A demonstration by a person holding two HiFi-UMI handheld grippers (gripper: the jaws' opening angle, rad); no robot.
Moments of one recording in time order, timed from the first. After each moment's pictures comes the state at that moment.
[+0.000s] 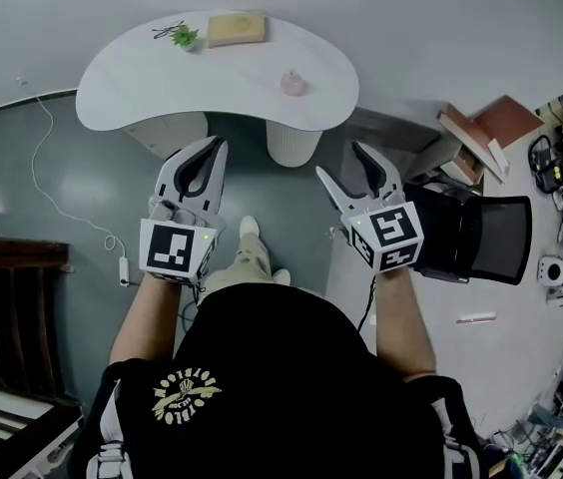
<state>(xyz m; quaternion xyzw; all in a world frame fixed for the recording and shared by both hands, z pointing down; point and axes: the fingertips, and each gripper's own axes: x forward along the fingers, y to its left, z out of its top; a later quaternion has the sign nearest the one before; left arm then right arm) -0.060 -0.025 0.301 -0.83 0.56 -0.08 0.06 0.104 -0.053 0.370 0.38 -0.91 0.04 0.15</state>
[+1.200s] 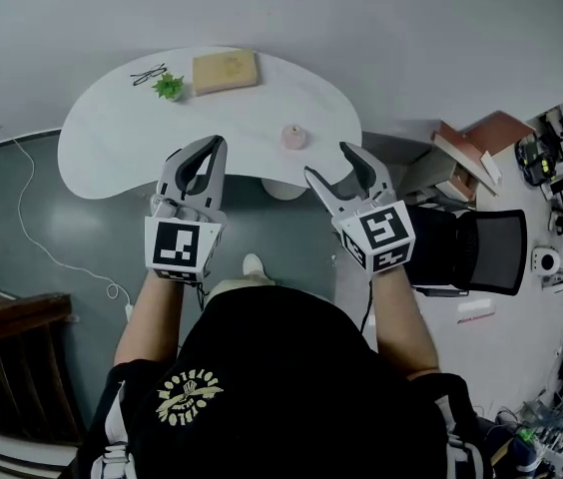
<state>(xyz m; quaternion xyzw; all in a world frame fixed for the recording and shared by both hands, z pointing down) -0.140 -0.235 0.301 -0.84 0.53 -0.09 0.06 0.010 -0.238 0.354 0.39 -0.90 0.02 0.17</state>
